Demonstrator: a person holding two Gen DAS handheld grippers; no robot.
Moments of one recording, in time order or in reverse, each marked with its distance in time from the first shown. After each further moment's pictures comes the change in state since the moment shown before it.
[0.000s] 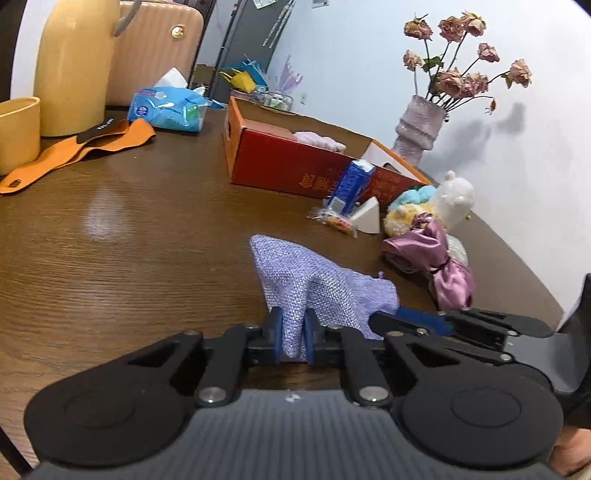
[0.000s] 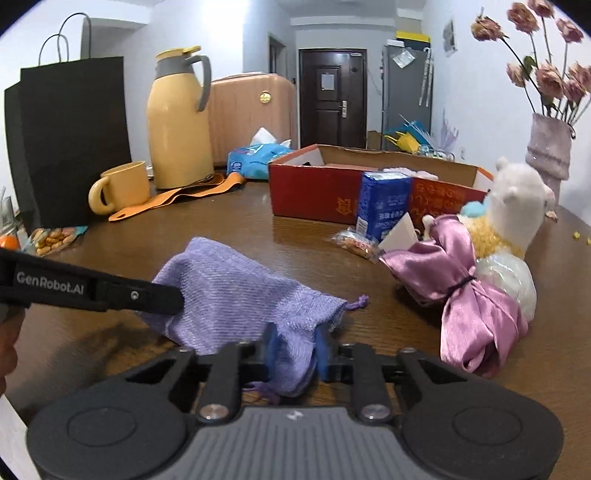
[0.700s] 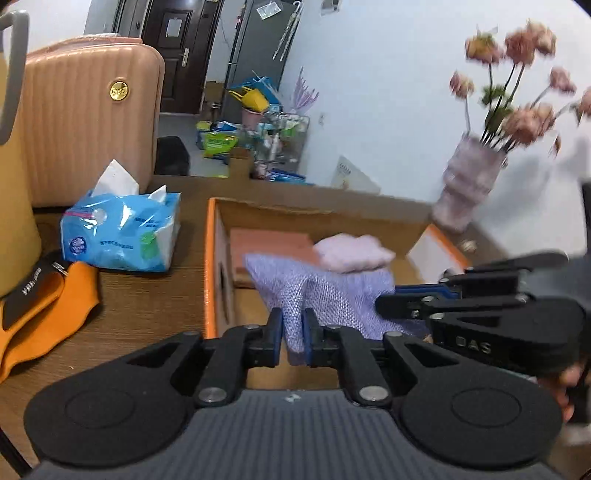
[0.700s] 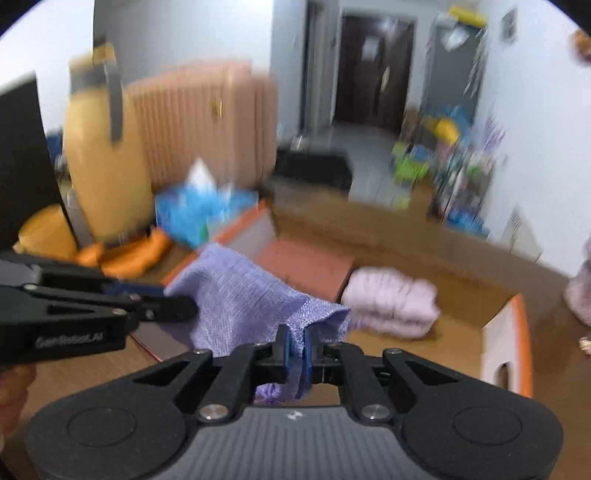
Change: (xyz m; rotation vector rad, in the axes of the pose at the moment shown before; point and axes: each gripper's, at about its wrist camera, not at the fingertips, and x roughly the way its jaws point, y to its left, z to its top) left arm 0.160 0.003 0.203 0.058 -0.023 0.105; right arm 0.172 -0.115 0.234 -0.133 0.213 0.088
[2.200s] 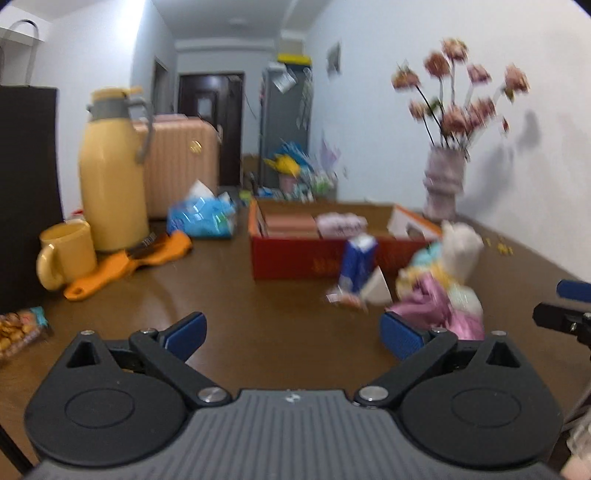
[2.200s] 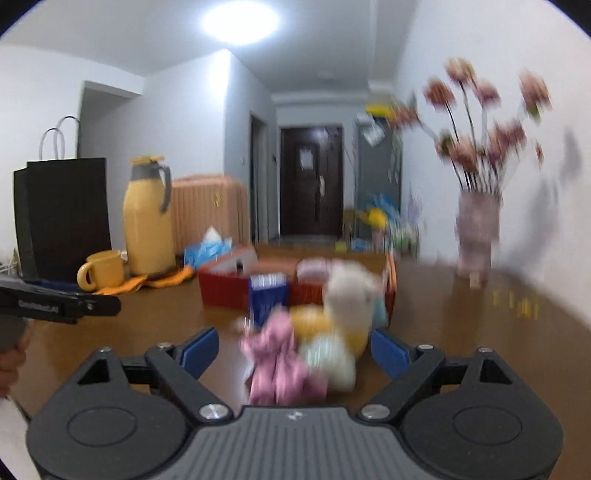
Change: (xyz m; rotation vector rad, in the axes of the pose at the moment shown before) left arm -0.204 -0.085 -0.194 0.105 -0.234 0.182; right arm -0.238 0.057 -0.291 0.169 -0.466 -0.157
